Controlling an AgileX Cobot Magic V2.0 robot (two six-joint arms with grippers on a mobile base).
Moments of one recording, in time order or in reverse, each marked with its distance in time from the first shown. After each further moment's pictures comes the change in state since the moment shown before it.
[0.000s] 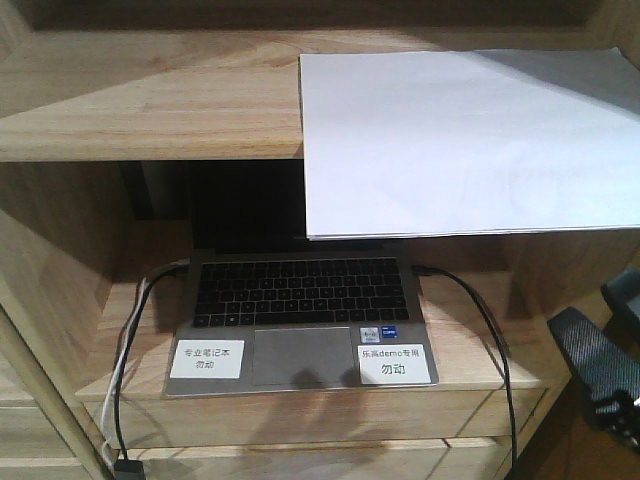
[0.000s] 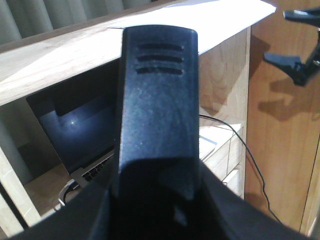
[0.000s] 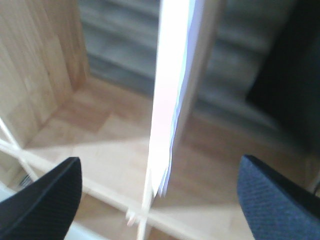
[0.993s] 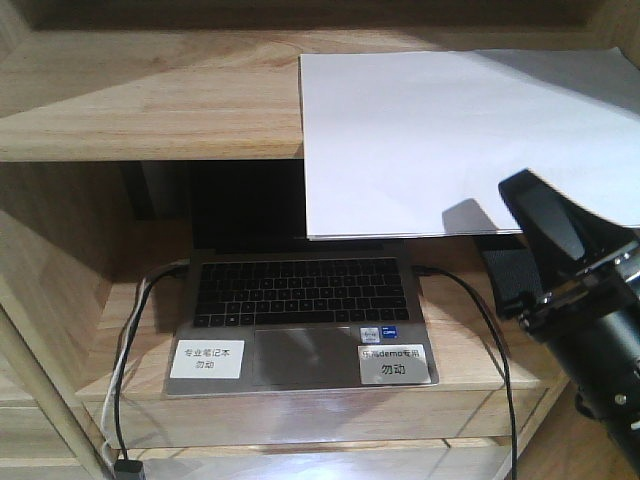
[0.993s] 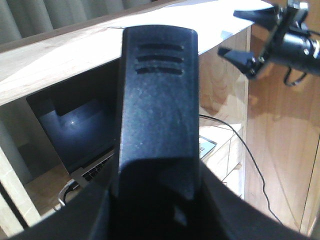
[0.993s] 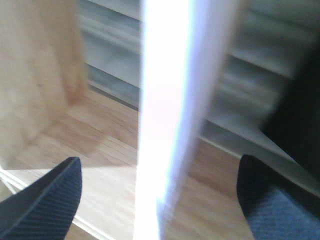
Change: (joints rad) left arm 0.000 0.000 0.000 0.000 0.000 0.000; right arm 0.000 0.585 -0.159 0.006 -0.513 -0.034
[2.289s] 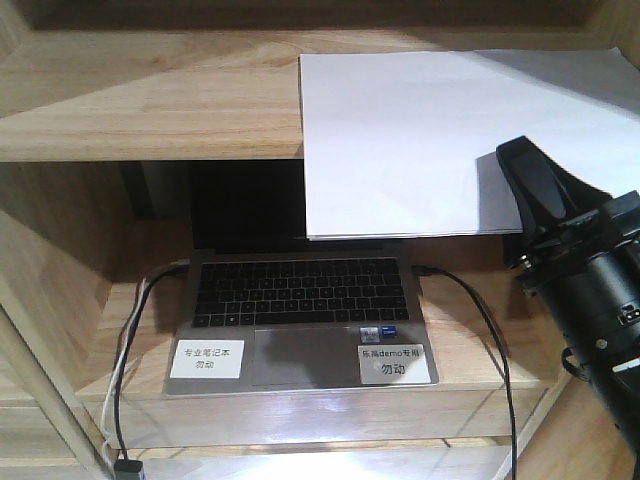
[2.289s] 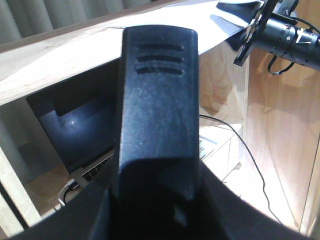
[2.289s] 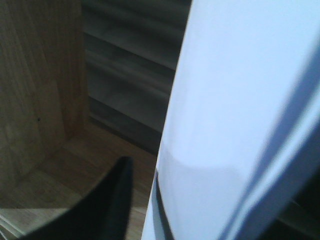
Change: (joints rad) left arm 0.000 0.000 0.000 0.000 0.000 0.000; right arm 0.000 0.073 -0.099 0.116 -0.007 -0.071
